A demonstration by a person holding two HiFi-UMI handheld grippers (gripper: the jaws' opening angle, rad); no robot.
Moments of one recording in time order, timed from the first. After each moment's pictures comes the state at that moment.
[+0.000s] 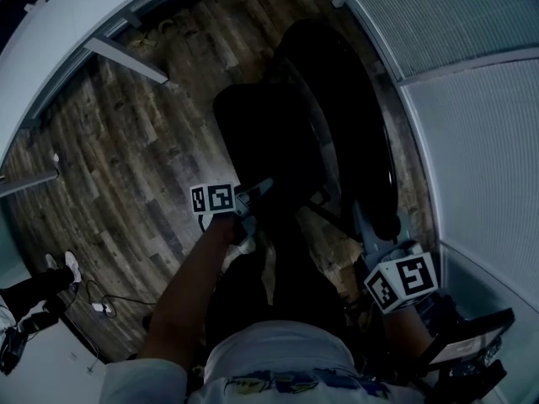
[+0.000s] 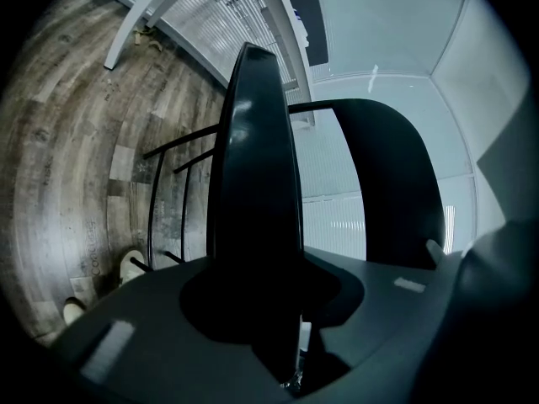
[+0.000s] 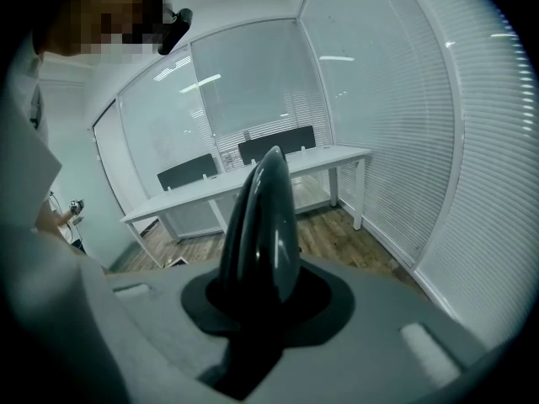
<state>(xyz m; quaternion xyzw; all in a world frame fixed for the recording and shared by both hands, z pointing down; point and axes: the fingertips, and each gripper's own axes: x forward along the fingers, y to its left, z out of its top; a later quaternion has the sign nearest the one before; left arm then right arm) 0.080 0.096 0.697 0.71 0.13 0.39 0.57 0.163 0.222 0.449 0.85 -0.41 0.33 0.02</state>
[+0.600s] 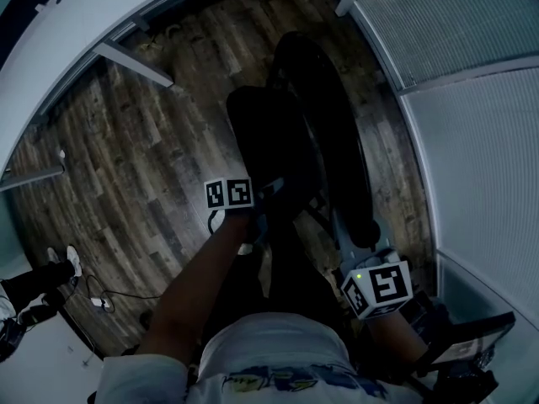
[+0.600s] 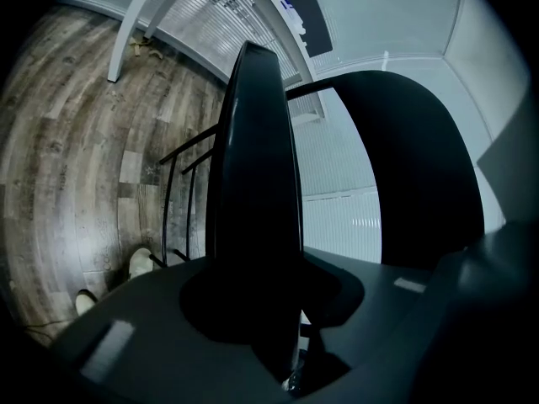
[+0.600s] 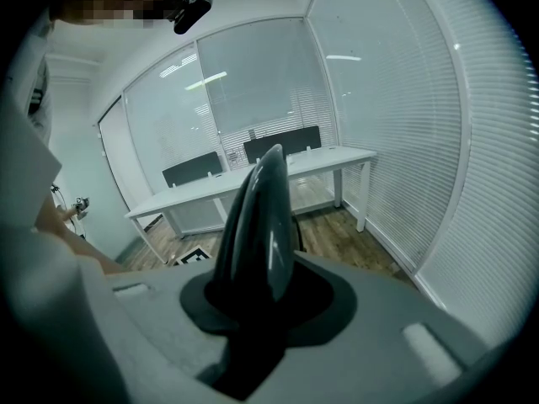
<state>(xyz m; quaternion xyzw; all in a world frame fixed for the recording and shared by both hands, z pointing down) 0.106 0.131 0.682 0.71 0.08 0.44 0.54 0.149 0.222 0.445 0.85 -0.42 0.33 0.04</state>
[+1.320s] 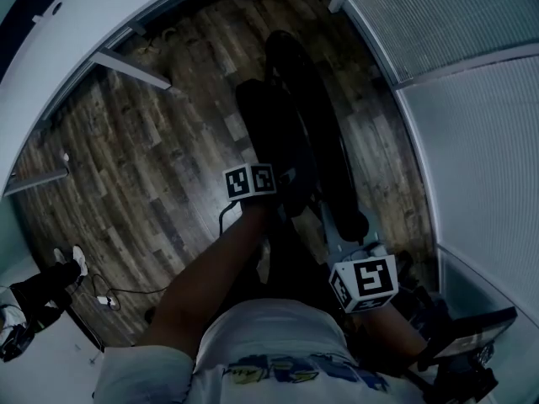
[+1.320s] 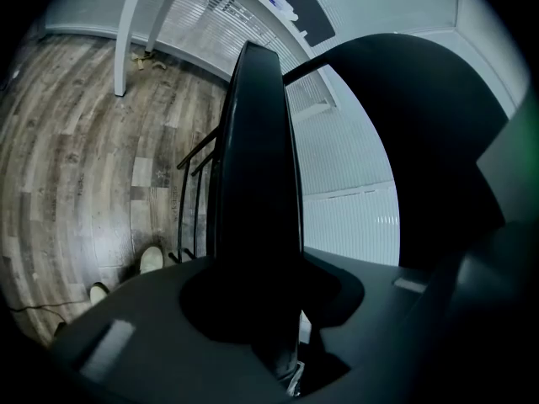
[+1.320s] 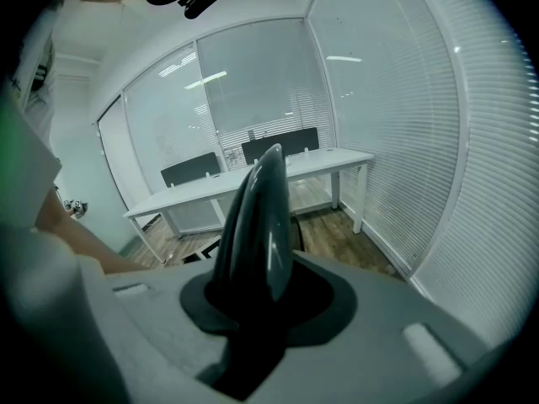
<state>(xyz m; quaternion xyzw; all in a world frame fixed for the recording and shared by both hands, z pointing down) 0.153 0.170 0.662 0.71 0.02 0.49 0.50 0.165 0.230 0.434 0.84 -0.42 0.33 0.05</state>
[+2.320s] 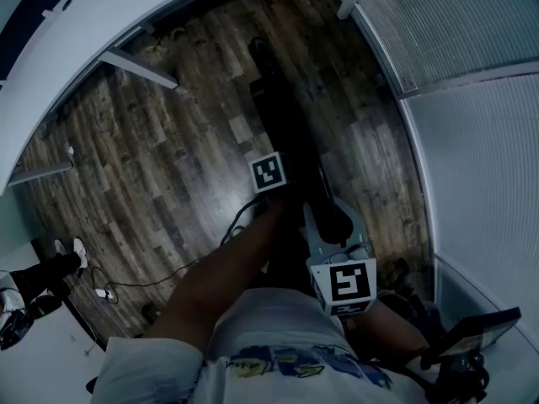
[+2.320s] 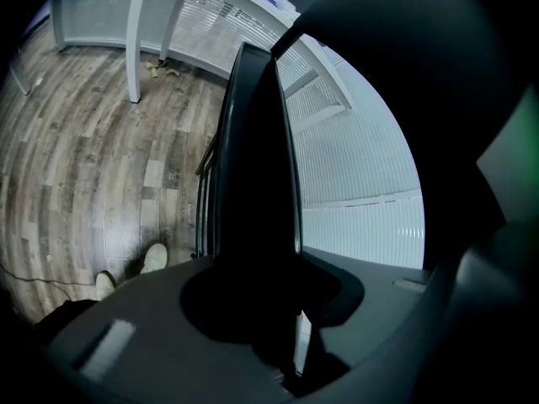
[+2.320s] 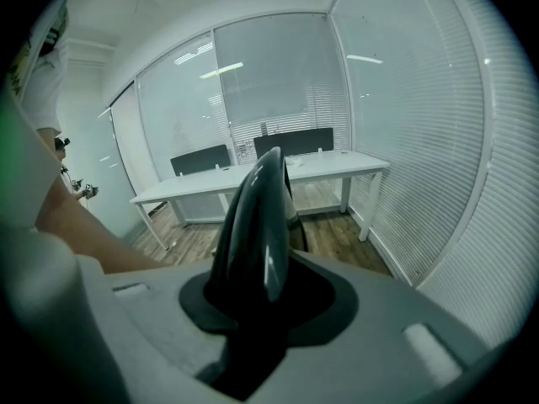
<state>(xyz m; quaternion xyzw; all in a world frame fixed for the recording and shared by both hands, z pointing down) 0.195 0.190 0.646 0.70 -0.06 0.52 0.49 0.171 0.197 0.418 0.83 -0.45 0.33 0.09</state>
